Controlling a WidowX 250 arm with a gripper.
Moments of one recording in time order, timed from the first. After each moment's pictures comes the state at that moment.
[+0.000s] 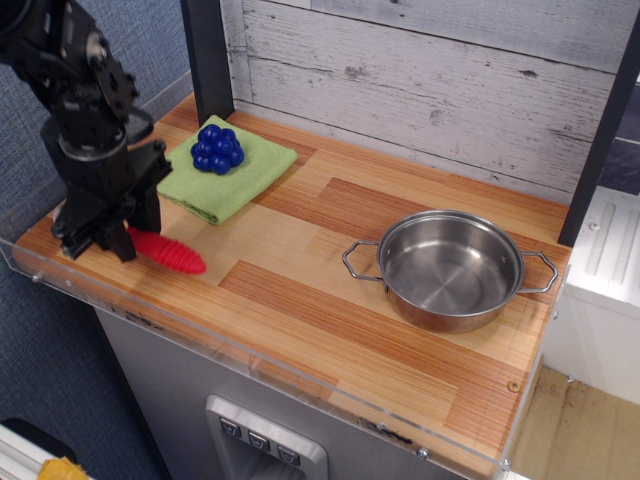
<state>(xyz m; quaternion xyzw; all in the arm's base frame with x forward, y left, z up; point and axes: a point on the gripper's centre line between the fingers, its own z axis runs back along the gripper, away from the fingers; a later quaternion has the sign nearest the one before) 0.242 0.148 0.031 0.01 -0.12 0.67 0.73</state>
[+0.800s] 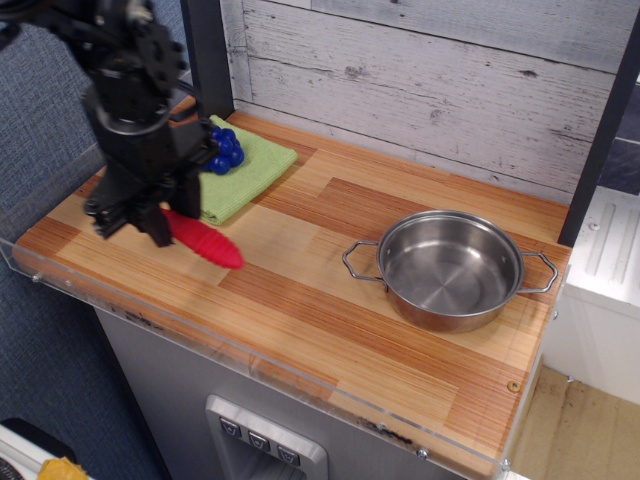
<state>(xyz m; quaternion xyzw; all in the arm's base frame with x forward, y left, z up) 0.250 0.102 0.056 0.01 -0.13 0.62 0.78</state>
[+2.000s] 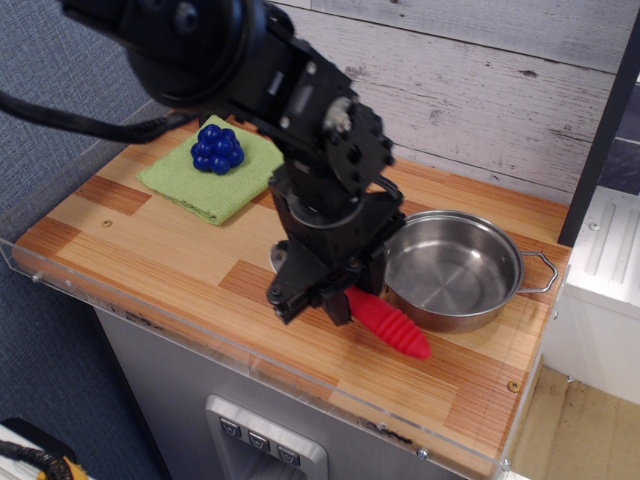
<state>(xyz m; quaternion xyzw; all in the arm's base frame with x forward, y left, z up) 0.258 -0.036 0.038 -0.08 -0.12 0.55 0.82</state>
